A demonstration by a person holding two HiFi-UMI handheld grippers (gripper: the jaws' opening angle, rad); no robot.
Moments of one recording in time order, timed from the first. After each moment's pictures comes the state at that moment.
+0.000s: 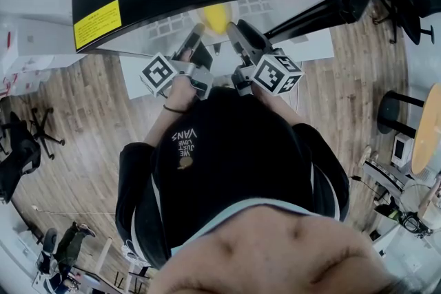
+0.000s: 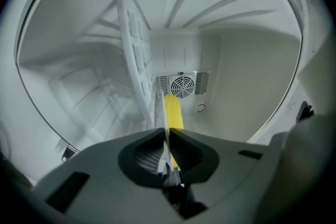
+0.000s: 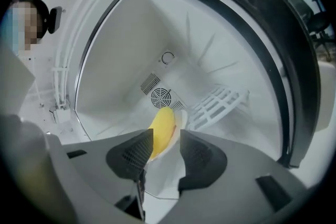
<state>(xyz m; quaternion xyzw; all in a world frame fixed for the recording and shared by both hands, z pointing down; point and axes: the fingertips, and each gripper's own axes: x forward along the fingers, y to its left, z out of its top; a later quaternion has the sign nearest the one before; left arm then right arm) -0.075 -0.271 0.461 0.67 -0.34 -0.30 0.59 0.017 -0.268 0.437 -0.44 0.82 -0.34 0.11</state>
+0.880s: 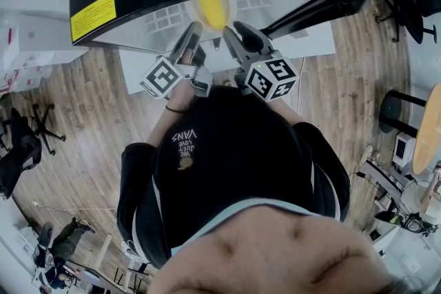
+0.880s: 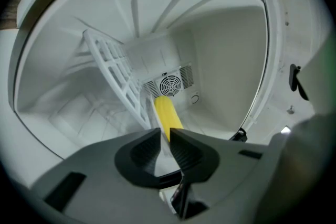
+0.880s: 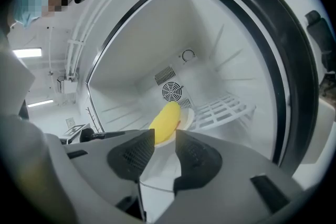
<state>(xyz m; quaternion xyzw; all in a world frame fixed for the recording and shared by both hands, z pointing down) -0.081 -0.260 0.454 0.75 -0.40 -0.24 0.47 0.007 -0.245 0.439 -0.44 0.87 -0.24 0.03</state>
